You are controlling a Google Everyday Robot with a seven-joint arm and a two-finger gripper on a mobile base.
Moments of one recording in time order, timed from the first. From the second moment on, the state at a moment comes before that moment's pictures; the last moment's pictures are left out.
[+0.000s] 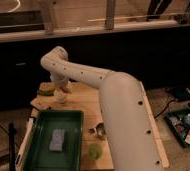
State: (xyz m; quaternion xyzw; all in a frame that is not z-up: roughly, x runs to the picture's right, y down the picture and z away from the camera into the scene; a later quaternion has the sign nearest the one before) arm -0.179 0.006 0.860 -0.20 -0.20 -0.58 0.77
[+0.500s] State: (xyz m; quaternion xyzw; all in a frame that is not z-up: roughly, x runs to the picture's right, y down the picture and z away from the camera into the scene) arm -0.180 0.005 0.861 -0.20 -0.20 -0.58 0.77
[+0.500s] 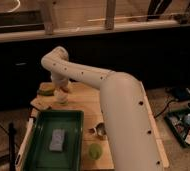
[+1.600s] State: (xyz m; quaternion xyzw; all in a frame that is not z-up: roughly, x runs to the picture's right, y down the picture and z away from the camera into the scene) arm -0.179 0.006 0.865 -0.19 -0.20 -0.58 0.76
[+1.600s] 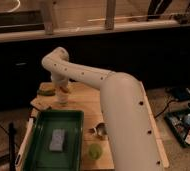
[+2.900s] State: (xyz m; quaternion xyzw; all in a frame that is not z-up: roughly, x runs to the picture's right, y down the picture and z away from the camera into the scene) arm -0.171 0.004 0.867 -0.18 -0.21 -0.58 0.77
